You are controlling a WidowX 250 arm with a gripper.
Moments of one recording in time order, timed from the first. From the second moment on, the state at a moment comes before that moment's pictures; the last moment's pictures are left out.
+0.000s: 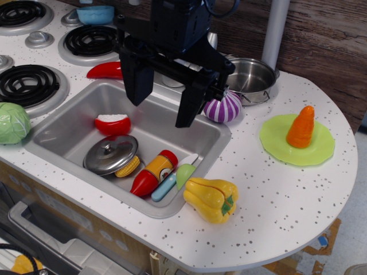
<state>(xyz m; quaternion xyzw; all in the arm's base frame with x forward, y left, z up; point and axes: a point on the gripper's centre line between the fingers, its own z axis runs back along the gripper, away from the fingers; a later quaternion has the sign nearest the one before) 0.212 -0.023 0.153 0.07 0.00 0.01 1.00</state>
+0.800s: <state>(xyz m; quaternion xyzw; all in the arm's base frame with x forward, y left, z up) 0.288 -0.073 0.142 0.05 0.00 -0.01 1.00</state>
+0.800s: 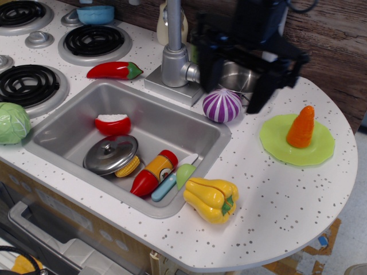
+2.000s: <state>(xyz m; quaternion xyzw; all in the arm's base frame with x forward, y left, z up) 0.392 -0.122 0.076 0.01 -0.12 -0.01 0.99</state>
